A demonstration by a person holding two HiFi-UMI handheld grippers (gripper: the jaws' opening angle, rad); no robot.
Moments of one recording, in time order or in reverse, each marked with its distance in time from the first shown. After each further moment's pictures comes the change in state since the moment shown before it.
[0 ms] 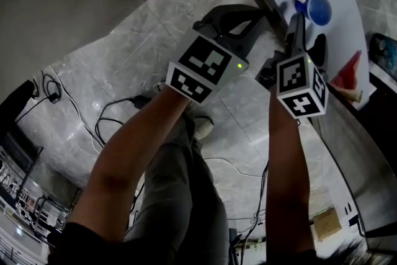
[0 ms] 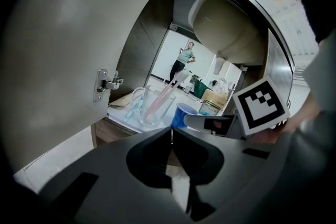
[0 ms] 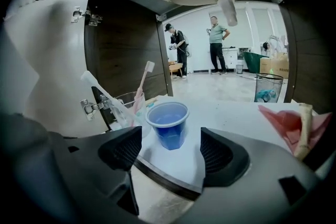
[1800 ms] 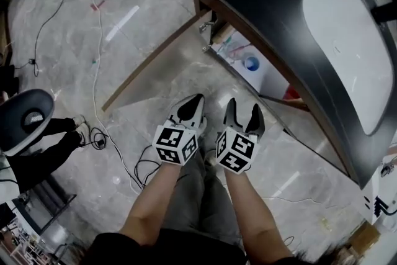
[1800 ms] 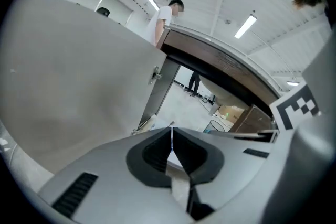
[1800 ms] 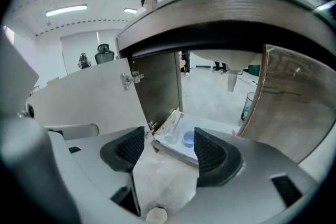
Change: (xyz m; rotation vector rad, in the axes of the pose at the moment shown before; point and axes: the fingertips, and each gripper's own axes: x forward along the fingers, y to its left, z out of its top) left arm -0.206 -0.080 0.181 -0.175 0.008 0.236; right arm -0.234 0.108 0.159 -0.050 0.159 -0.016
